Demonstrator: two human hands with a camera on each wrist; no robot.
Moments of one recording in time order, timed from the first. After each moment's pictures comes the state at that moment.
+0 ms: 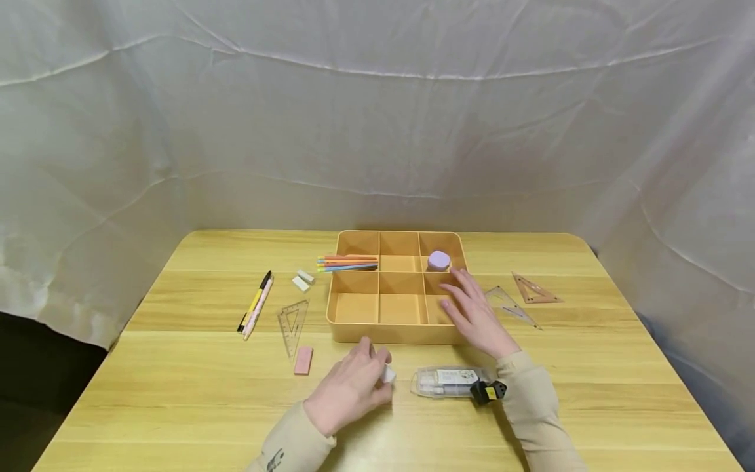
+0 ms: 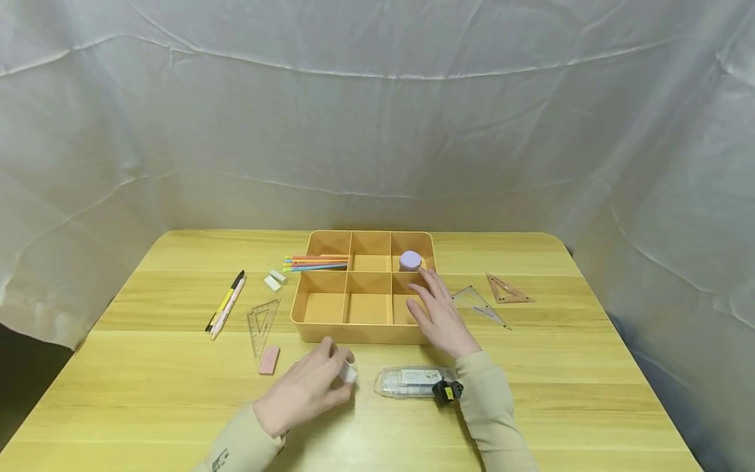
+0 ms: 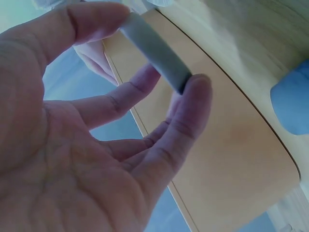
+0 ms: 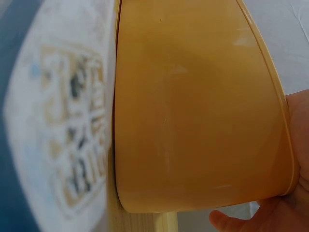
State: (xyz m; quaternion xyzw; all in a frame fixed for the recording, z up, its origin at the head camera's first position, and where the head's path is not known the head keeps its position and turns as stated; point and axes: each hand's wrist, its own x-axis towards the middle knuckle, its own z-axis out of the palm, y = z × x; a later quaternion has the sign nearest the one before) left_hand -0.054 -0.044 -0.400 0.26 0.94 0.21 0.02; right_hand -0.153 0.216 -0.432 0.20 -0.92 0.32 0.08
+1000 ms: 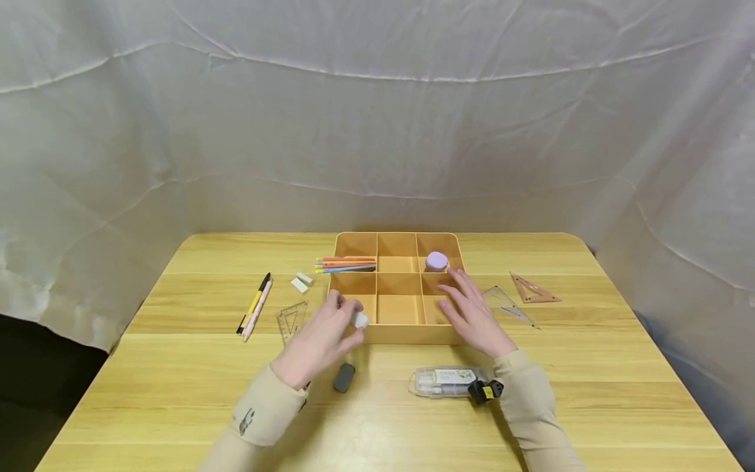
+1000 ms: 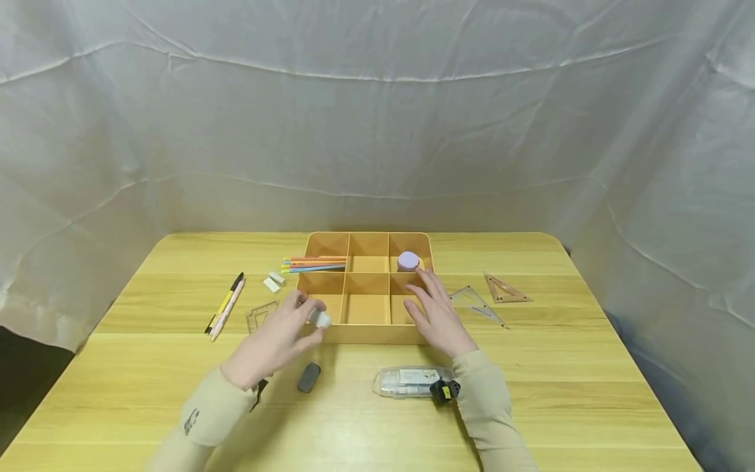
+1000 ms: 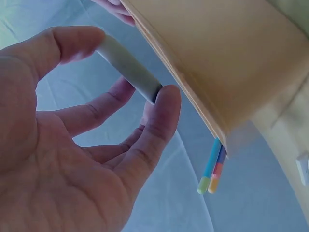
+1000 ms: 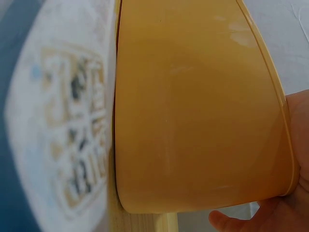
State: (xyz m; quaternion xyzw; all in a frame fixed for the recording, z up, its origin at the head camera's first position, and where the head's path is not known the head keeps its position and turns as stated) left_hand -0.098 -0.079 -0.364 0.24 0.94 0.26 -0.05; right_hand -0.152 0.216 -0.431 0.20 -0.92 0.32 0.07
